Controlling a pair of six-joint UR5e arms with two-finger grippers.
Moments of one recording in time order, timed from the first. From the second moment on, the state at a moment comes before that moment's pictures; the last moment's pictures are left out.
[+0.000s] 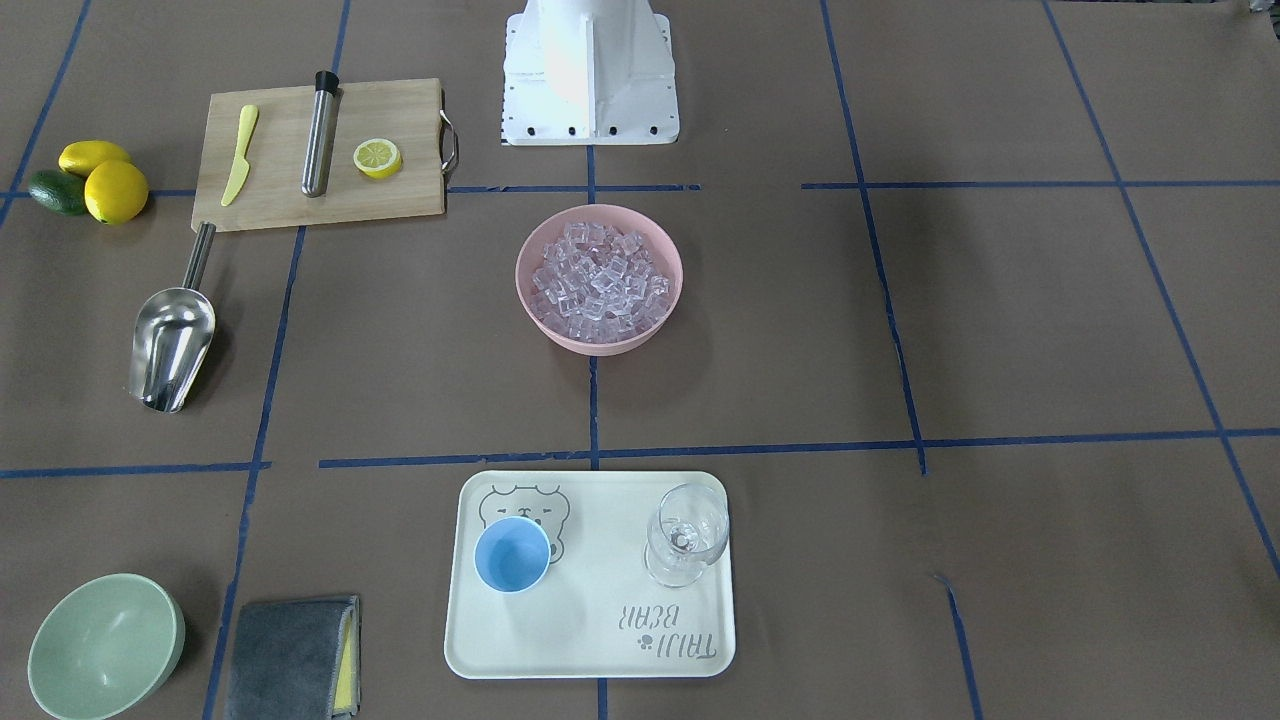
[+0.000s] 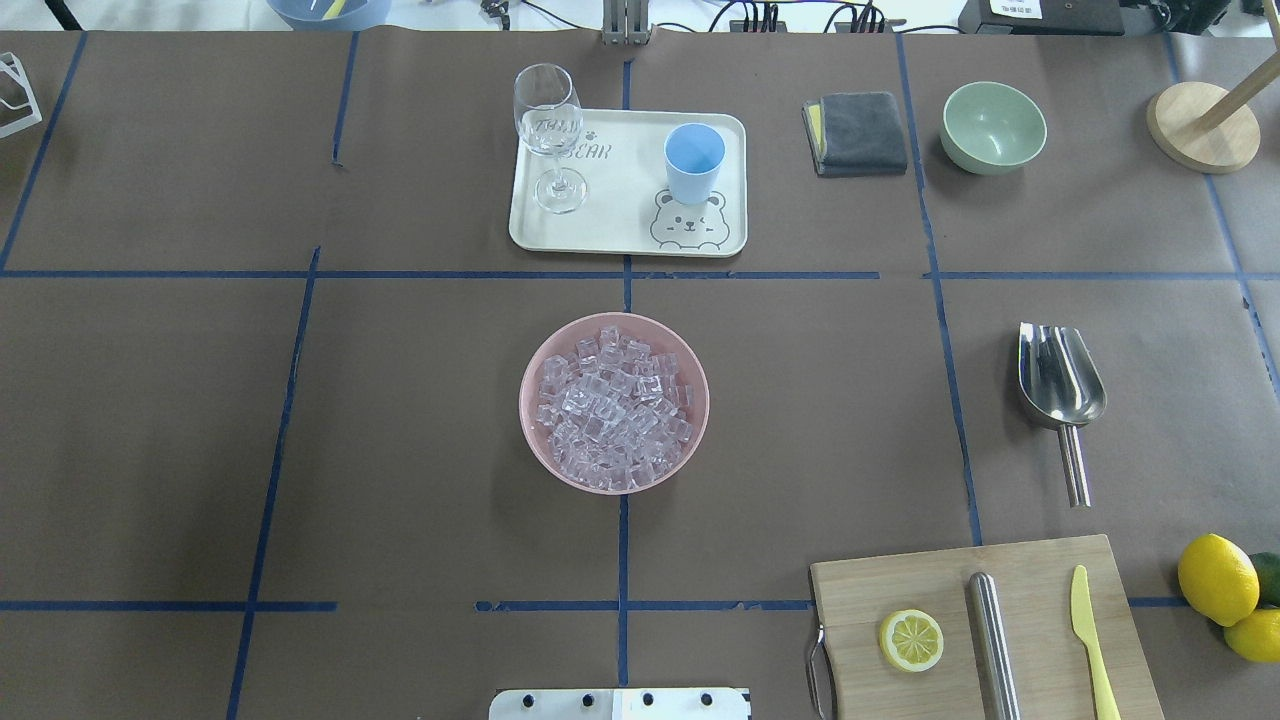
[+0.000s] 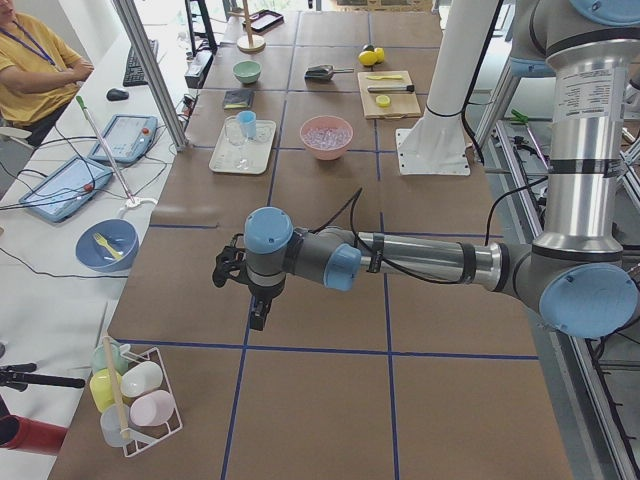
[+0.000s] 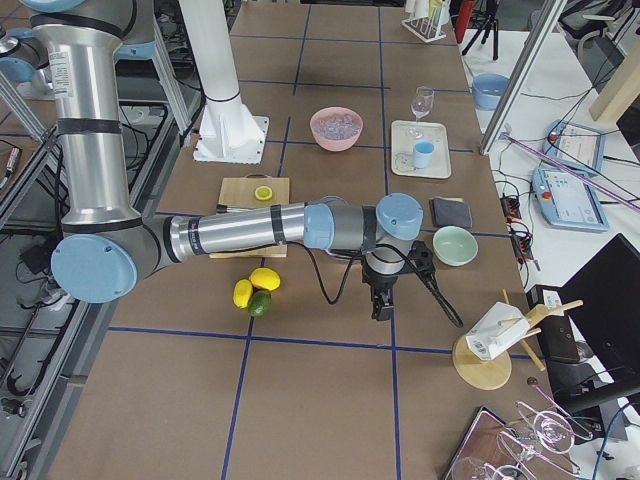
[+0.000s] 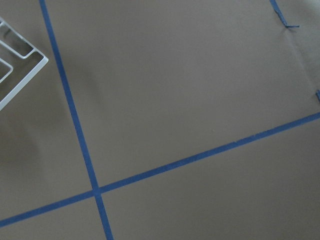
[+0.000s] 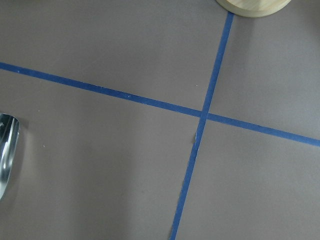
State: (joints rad) left arm -1.52 -1.54 -1.69 -1.73 -2.34 -0.09; right arm 1.51 -1.51 1.69 -1.74 2.31 -0.18
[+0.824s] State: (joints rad) left arm -1.51 -1.57 -1.74 -1.61 -2.34 -0.04; right arm 1.50 -1.55 1.70 -1.64 2.32 -0.16
